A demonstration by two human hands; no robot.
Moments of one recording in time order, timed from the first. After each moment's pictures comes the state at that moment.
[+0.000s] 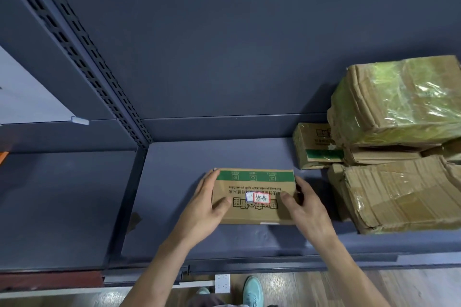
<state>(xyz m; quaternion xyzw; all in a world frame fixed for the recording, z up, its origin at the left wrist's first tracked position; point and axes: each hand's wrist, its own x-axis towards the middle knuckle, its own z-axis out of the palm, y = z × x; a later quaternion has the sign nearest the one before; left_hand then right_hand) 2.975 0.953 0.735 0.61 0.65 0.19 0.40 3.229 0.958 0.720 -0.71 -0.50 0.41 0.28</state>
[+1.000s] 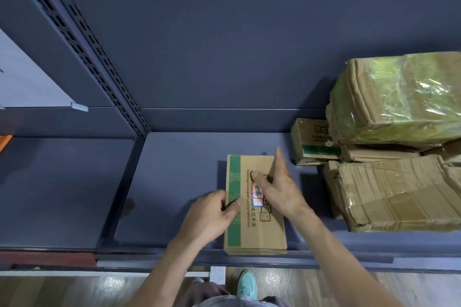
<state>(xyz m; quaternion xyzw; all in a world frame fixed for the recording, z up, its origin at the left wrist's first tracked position) 3.016 0.939 0.731 0.62 0.70 0.08 0.33 3.205 0.994 0.729 -0.65 -0.58 0.44 0.23</state>
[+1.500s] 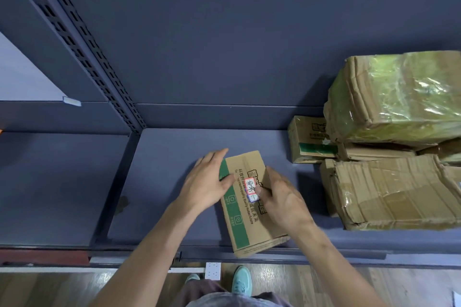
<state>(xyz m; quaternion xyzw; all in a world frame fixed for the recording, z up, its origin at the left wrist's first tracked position) 3.013 0.993 0.735 0.68 0.67 0.13 0.27 3.213 0.970 0.733 -0.65 -0.67 0.32 0.13</state>
